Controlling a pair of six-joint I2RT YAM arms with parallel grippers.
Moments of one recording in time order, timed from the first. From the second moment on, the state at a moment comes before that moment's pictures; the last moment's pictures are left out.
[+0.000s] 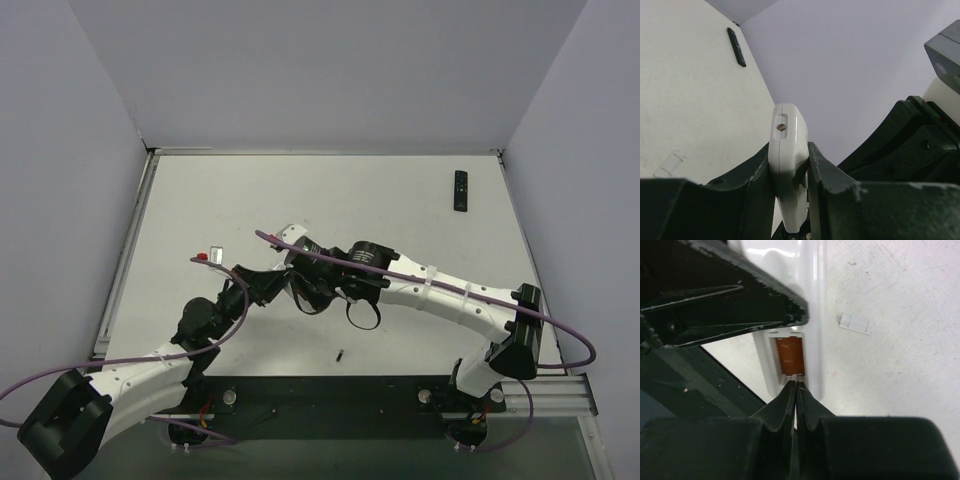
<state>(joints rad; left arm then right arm) -0.67 0.88 0.09 1.03 0.07 -1.13 1.19 1.56 1.50 -0.91 0.23 0.32</state>
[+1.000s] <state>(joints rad) -0.62 0.27 0.41 -0.16 -0.27 -0.74 1.32 1.57 0.92 -0.65 -0.03 0.26</state>
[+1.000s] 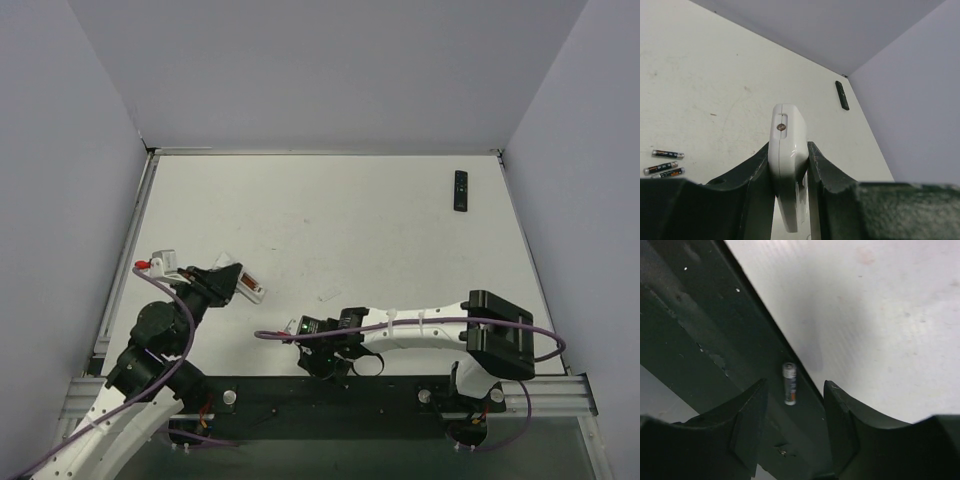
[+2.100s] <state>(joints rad) -0.62 0.15 0.46 -0.42 -0.32 -0.70 1.42 1.74 1.01 -0.78 0.08 0.29</state>
